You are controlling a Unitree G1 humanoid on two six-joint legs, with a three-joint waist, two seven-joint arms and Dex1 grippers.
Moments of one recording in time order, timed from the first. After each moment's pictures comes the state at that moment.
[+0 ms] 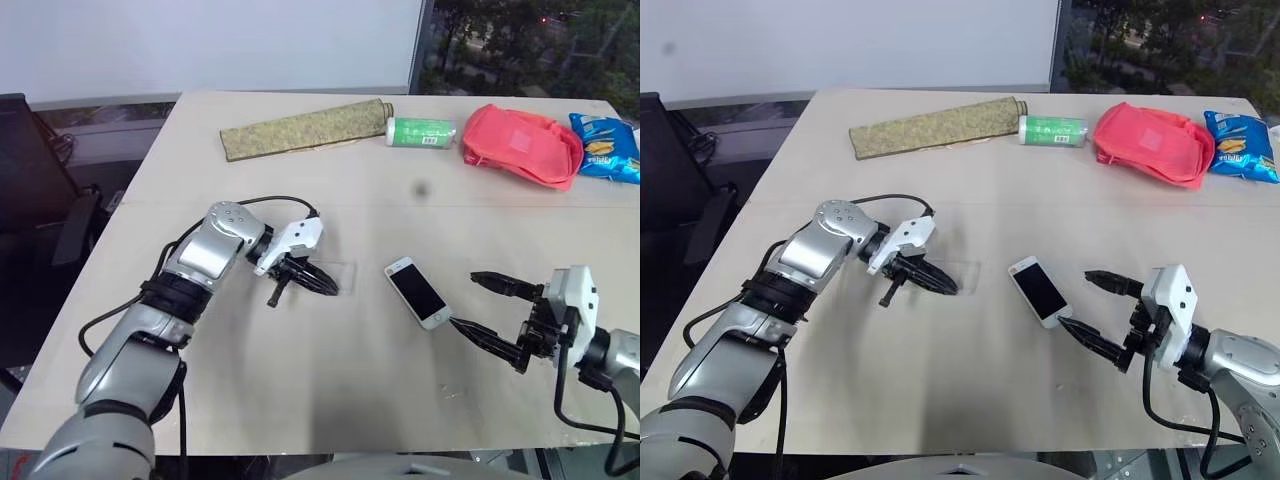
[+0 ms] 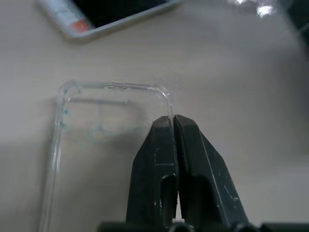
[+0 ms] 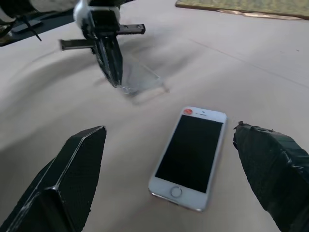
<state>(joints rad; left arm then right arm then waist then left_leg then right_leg) -0.69 0.68 -0.40 0.08 -0.28 0.54 -1.51 0.25 -0.68 -0.23 -0.65 0.67 0.47 0.84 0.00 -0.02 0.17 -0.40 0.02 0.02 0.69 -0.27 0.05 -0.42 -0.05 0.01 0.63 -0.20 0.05</state>
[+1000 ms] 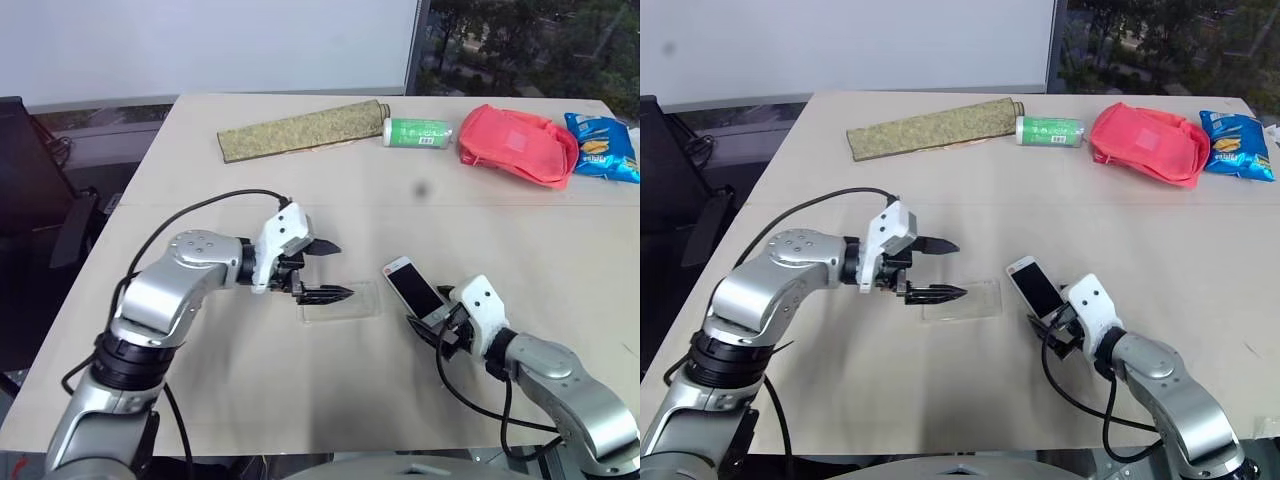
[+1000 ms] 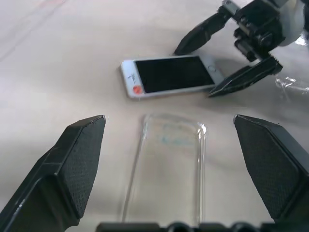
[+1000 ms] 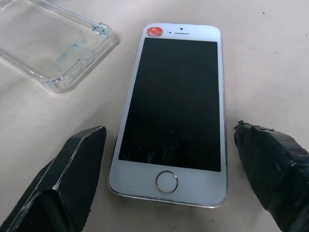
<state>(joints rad) -0.43 0.76 -0.10 -0.36 -0.43 0.78 -1.08 0.12 -0.49 0.16 -0.63 0.29 0.73 0.38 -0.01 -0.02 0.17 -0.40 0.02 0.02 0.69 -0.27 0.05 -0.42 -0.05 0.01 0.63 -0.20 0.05</state>
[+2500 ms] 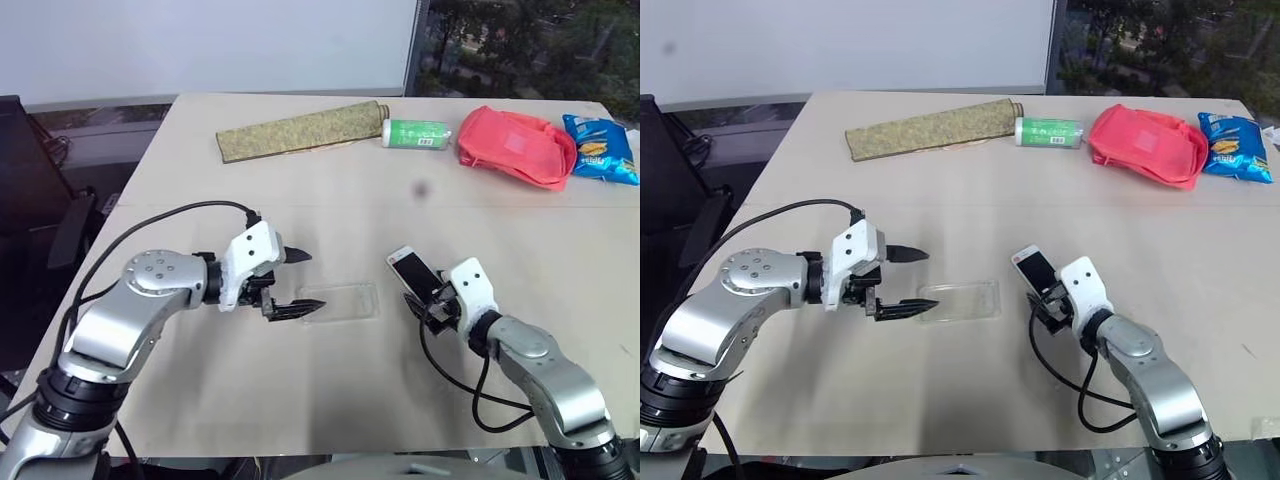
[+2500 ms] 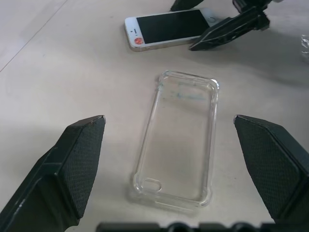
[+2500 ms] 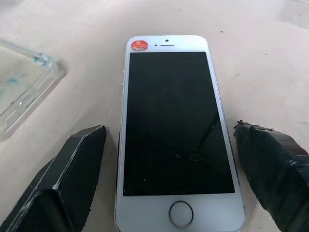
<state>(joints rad) -0.26 0.89 -0.04 -0.44 -0.44 0.64 -1.05 0.02 -0.36 0.17 -0.54 0.17 0.77 0.30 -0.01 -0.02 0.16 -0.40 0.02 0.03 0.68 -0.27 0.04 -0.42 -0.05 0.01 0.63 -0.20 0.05</state>
